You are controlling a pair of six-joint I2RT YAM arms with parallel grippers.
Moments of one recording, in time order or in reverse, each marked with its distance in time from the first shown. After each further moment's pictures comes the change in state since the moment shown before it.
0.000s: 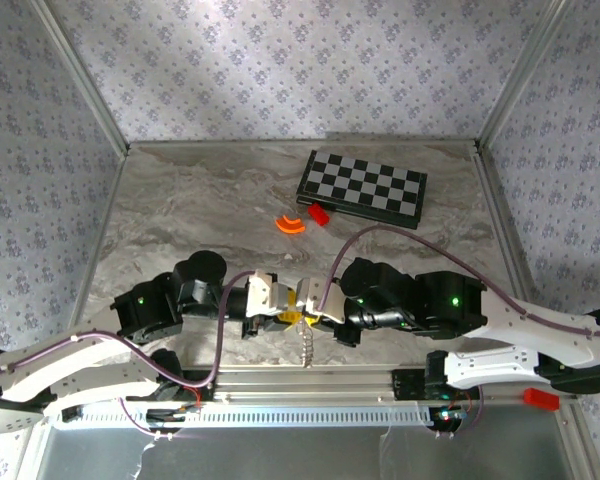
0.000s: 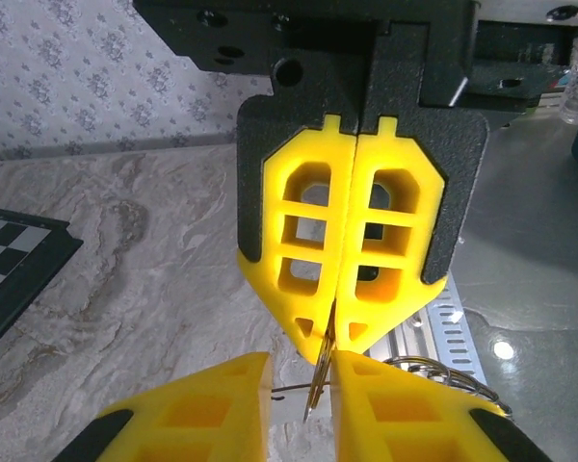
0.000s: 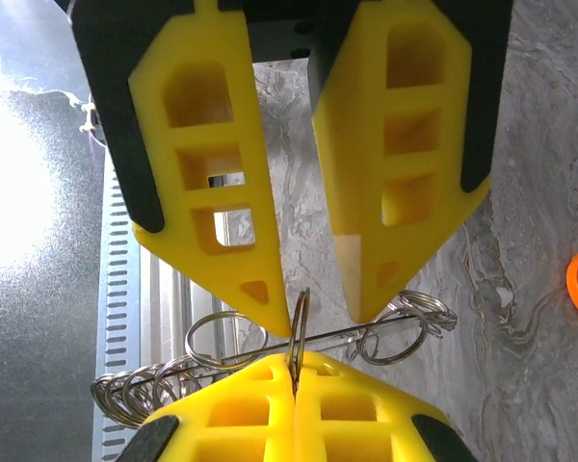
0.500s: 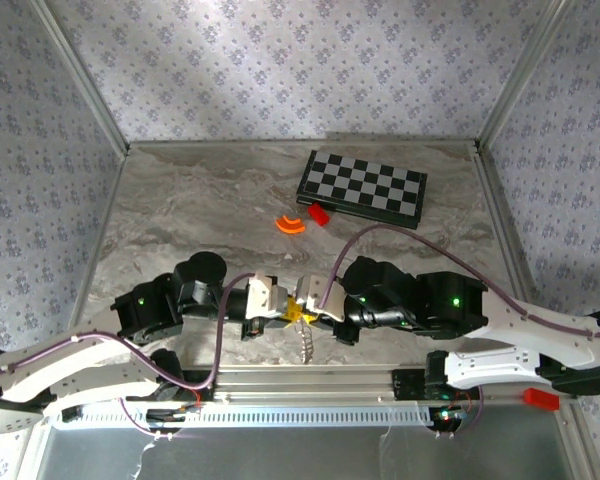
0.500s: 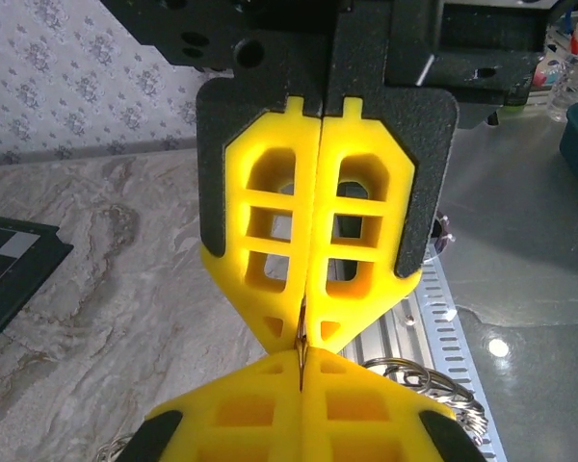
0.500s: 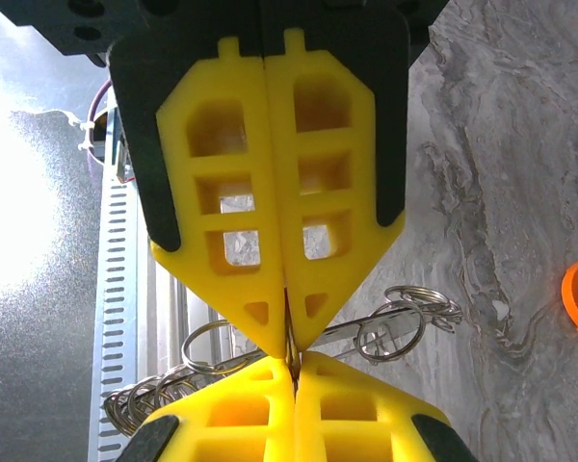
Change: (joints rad) left arm 0.000 -0.008 -0.014 0.008 0.018 0.007; right arm -0.008 -0.012 -0.017 0.042 -0.003 0.001
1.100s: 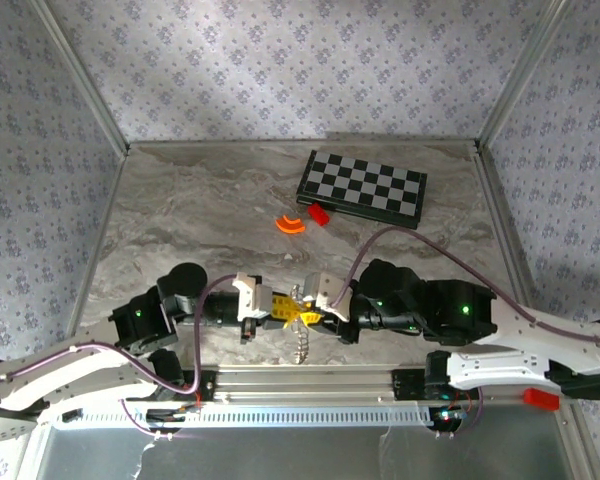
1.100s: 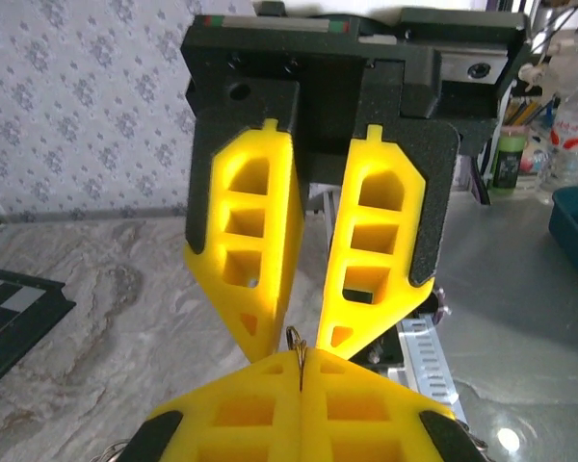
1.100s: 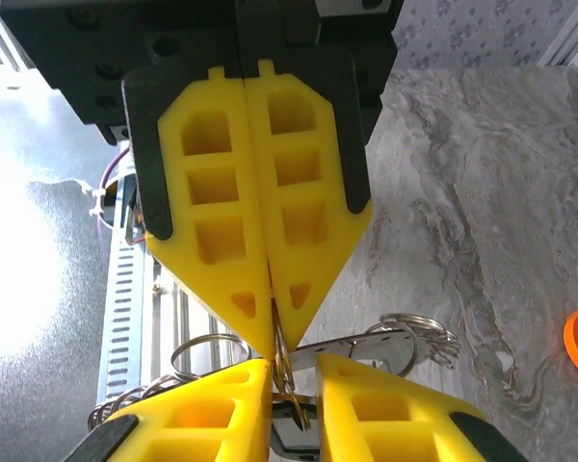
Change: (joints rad) left arm 0.000 -0.108 -0.160 0.277 0.022 -0.127; right arm 0.000 -0.098 -0.118 0.188 -0.007 0.031
